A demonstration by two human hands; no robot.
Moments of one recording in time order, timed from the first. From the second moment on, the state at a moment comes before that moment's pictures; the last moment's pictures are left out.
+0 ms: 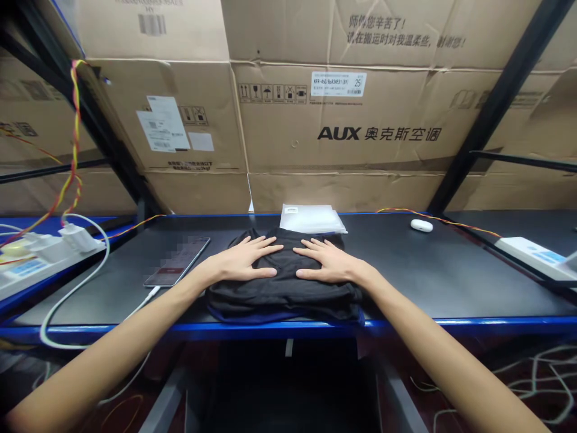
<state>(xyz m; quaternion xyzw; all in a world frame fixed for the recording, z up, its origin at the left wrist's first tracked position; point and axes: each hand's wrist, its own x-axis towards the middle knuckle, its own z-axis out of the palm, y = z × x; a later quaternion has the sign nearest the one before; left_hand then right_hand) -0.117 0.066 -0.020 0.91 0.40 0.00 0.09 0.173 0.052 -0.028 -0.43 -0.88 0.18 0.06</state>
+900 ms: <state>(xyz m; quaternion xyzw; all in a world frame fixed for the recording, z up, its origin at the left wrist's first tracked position) -0.118 0.066 -0.019 0.92 0.39 0.00 0.09 0.174 0.053 -0.028 -0.43 -0.88 0.19 0.06</state>
